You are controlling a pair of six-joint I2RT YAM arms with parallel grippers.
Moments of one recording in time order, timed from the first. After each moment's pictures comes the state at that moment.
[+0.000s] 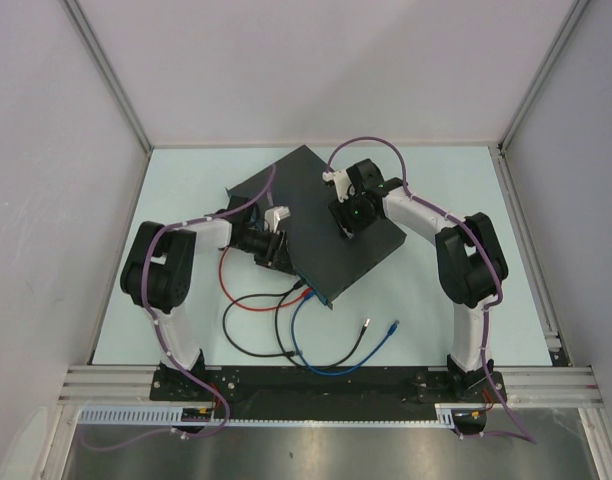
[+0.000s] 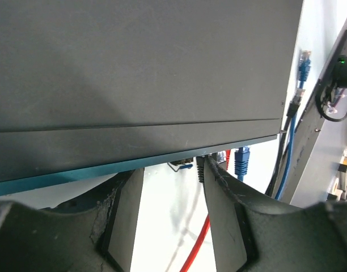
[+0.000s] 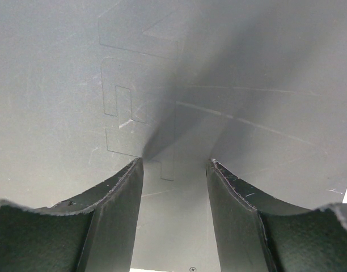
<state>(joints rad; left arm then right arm) -0.27 1.86 1.03 -0.35 0.87 0.06 0.51 1.99 1.52 -0.56 -0.19 -0.17</state>
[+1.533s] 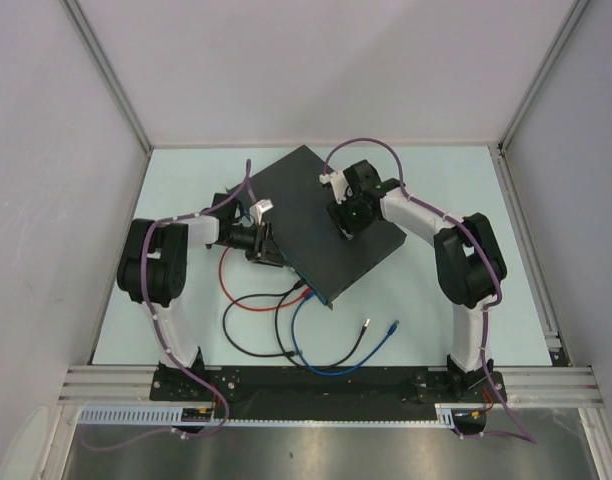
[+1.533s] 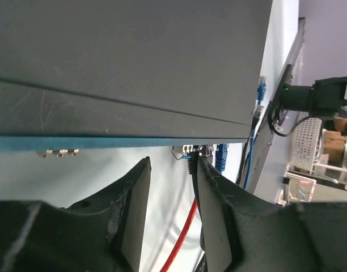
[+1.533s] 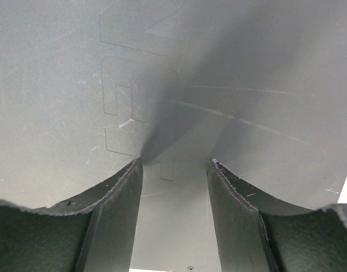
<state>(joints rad) -0.15 1.89 1.03 -0.33 1.01 -0.04 0.52 1.99 1.53 -0.57 -0.16 -0.19</state>
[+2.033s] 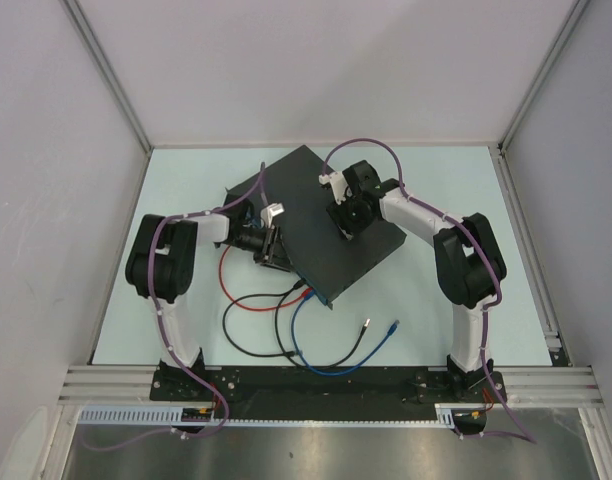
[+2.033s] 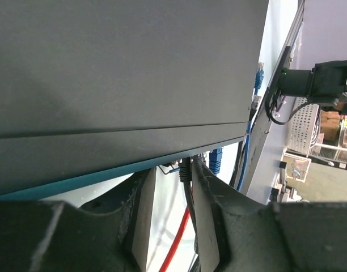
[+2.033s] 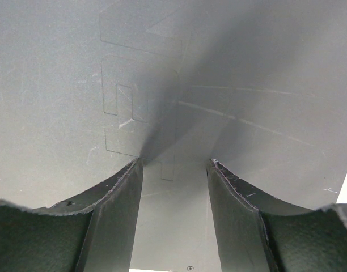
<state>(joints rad) -0.21 1.95 1.08 -0.39 1.03 -0.02 0.53 1.99 1.53 -0.57 -0.15 -0.20</state>
